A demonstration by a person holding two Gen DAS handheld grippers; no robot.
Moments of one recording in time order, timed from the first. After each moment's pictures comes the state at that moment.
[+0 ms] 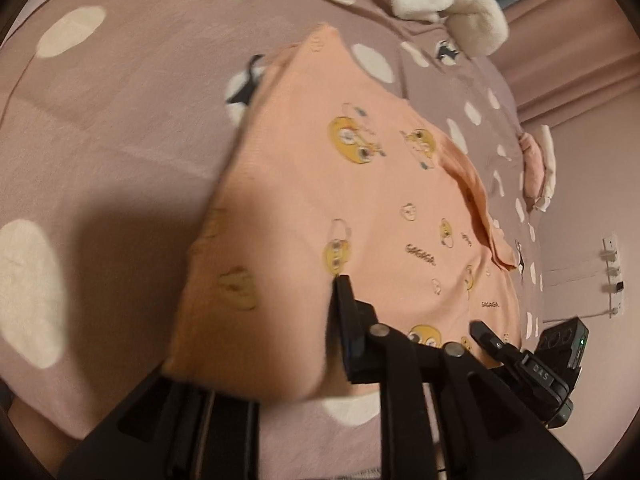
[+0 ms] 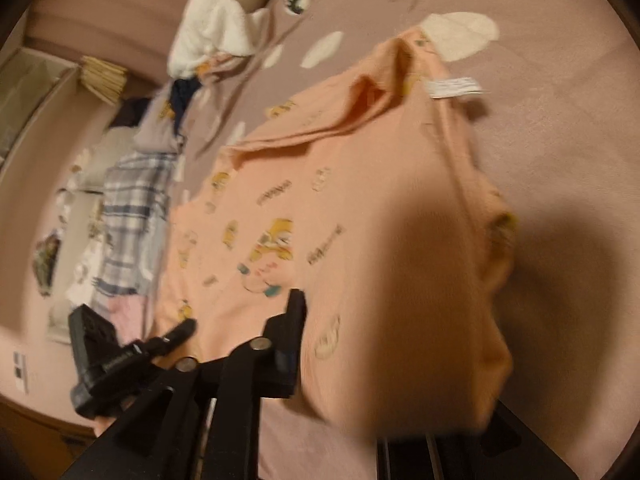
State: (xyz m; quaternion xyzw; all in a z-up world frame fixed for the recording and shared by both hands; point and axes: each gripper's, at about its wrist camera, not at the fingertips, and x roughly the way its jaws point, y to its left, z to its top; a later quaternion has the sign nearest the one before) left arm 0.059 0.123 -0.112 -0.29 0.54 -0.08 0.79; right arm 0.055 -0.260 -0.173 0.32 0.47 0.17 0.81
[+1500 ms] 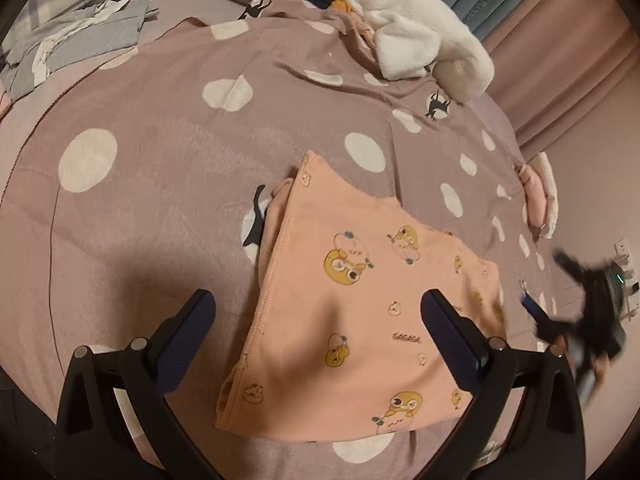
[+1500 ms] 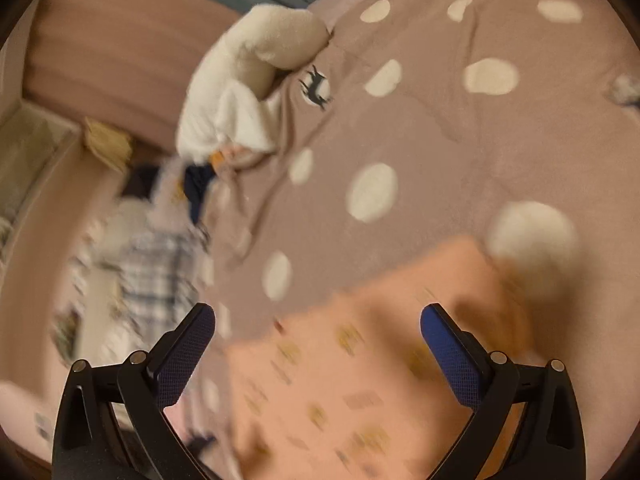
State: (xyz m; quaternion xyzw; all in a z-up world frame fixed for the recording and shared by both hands) left arm 0.083 0.137 -0.051 -0.24 0.46 -0.06 0.85; right arm 0.134 -0.278 -0.100 0.36 0.38 0.14 0.84
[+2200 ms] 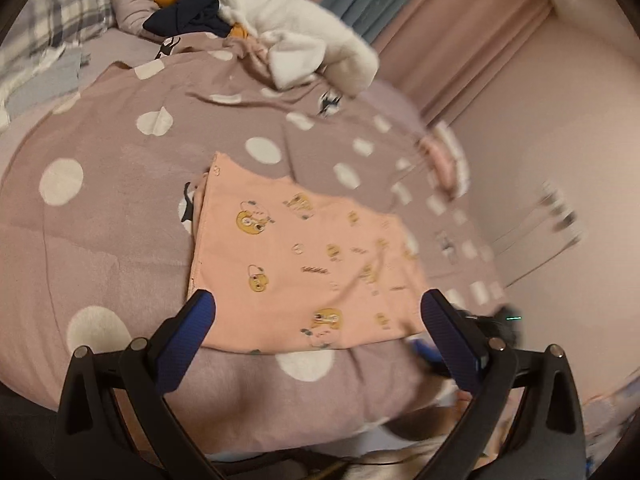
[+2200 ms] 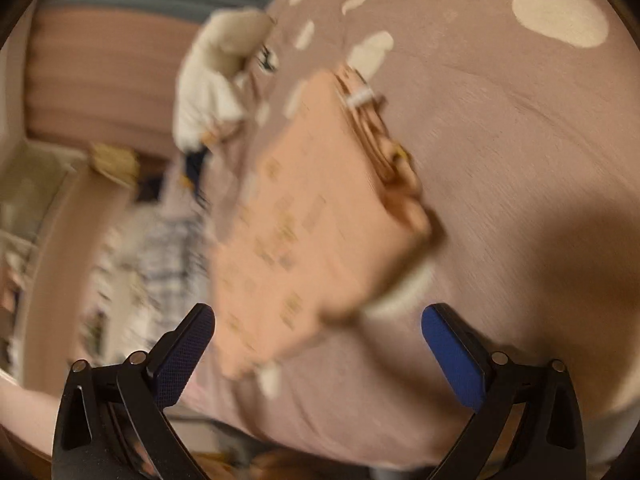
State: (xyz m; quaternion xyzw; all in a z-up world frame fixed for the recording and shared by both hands) left arm -0.008 0.140 -0.007 -0.24 0.38 -0.23 0.86; right arm -0.004 -0.299 -0.190 0.49 0.36 0.16 0.77
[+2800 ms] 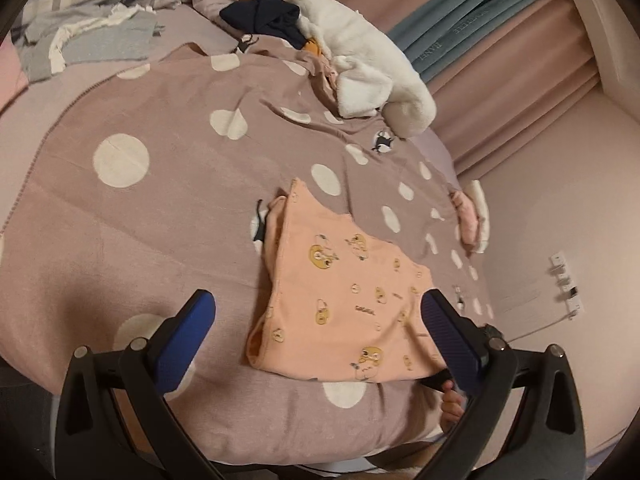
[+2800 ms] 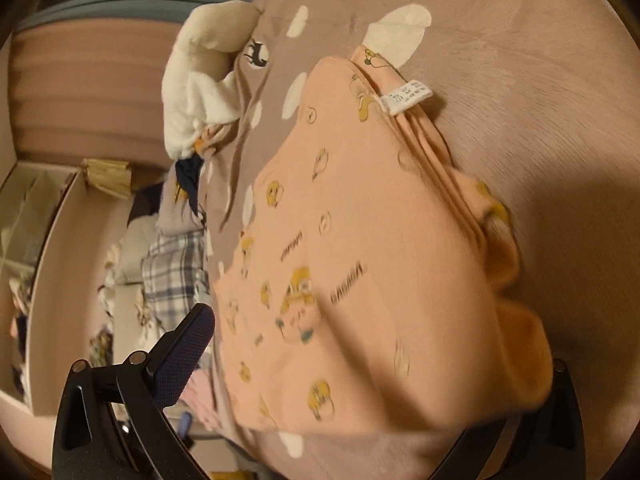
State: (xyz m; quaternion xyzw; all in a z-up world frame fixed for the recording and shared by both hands) left arm 0.015 0.200 -0.021 -0.32 0.38 -0.15 0.85; right arm 0.060 -0.292 -0.184 0.50 0.40 0.16 0.75
